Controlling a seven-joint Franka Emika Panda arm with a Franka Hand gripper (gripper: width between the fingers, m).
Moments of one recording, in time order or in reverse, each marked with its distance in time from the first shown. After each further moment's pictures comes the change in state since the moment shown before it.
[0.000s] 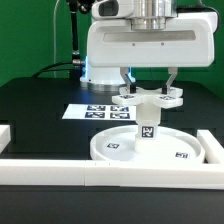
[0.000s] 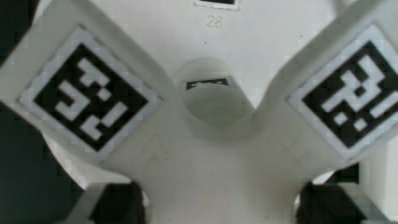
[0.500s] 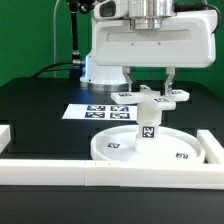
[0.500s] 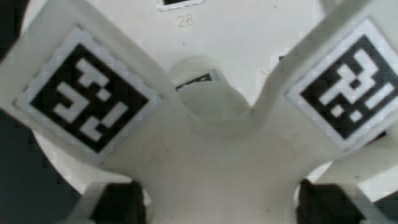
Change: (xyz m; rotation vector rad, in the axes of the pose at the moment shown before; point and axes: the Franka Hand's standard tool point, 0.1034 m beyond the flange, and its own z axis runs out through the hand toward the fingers) arm 0.001 -0.001 -0.001 0.012 0.005 0.333
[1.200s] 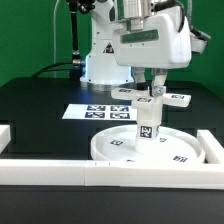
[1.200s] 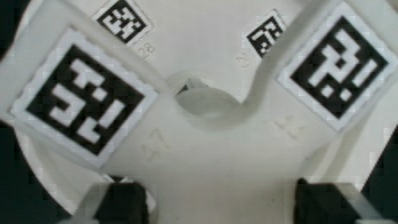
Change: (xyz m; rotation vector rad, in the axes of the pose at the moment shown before) arm 0.001 0.003 0.001 0.051 -0.019 0.638
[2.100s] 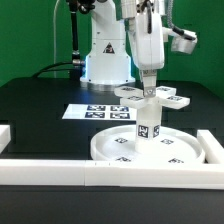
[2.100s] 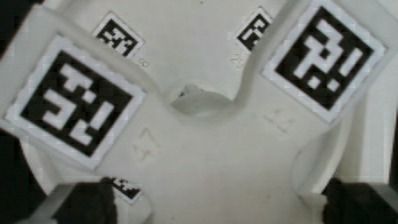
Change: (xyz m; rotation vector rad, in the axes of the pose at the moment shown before) arm -0.001 -0.002 -0.005 0.003 -0.016 0.299
